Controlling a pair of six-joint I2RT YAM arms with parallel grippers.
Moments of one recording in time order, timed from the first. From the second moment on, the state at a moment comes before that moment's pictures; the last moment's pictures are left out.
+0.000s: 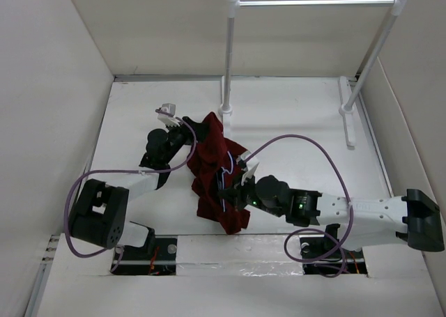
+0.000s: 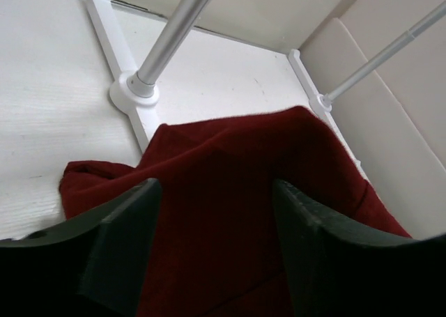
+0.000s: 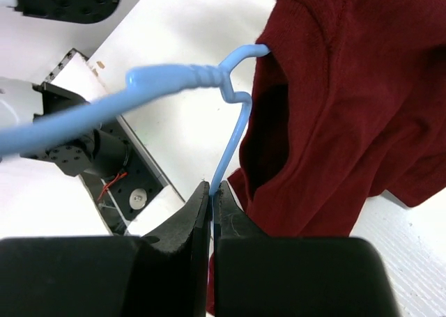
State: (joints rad) left arm -0.32 1.36 0.51 0.83 0.22 -0.61; right arm 1.30 1.15 0.70 0.16 0.29 0.53
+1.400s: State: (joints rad) left arm -0.28 1.36 0.47 0.98 0.34 -0.67; right arm 1.13 0.81 0.72 -0.14 -0.04 0.51
